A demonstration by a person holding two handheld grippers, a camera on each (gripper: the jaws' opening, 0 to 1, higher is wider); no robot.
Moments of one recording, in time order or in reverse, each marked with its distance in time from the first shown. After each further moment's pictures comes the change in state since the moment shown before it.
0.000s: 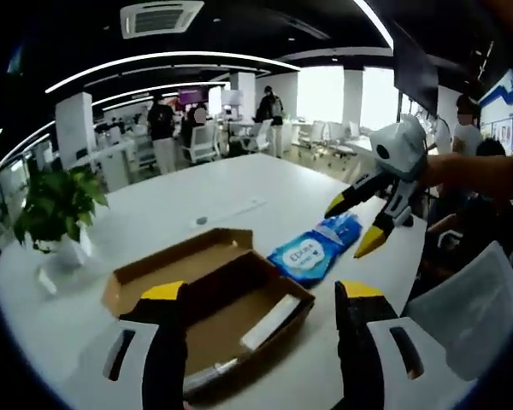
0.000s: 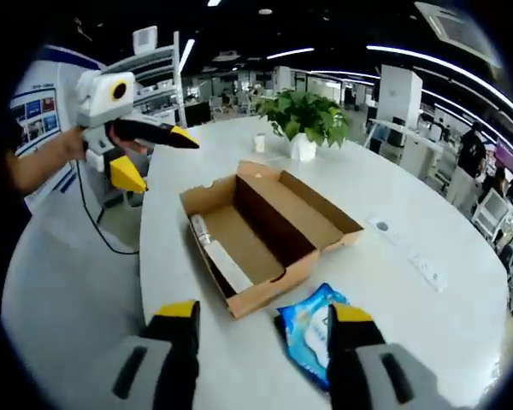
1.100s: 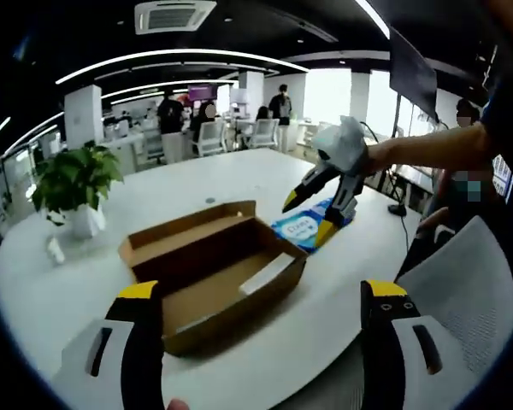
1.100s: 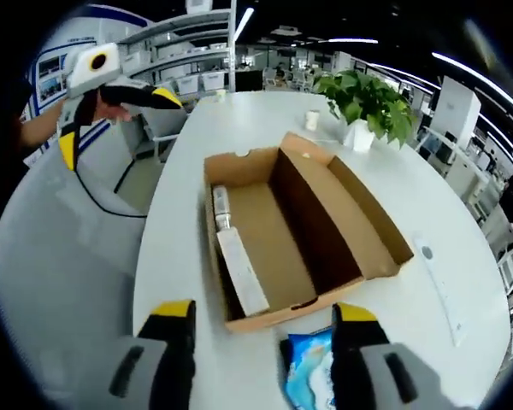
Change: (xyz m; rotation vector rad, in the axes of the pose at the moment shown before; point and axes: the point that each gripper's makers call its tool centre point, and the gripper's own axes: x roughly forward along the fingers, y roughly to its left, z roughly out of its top) left arm -0.060 -0.007 -0.054 -0.044 0.013 0.014; right arm 0.073 0.012 0.005 -0.203 0.120 0.140
